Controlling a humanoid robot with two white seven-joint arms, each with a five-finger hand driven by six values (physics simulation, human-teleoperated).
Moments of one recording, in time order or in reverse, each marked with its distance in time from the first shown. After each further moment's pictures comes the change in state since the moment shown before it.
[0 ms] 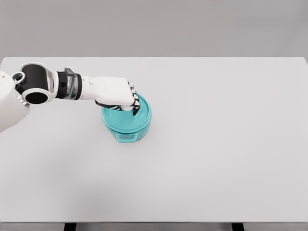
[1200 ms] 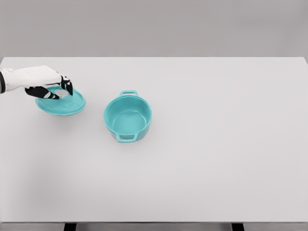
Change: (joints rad) left arm 0.137 0.174 0.256 0.350 0.185 -0.001 0.000; right arm 0.000 0.000 0.000 0.000 0.000 0.000 0.000
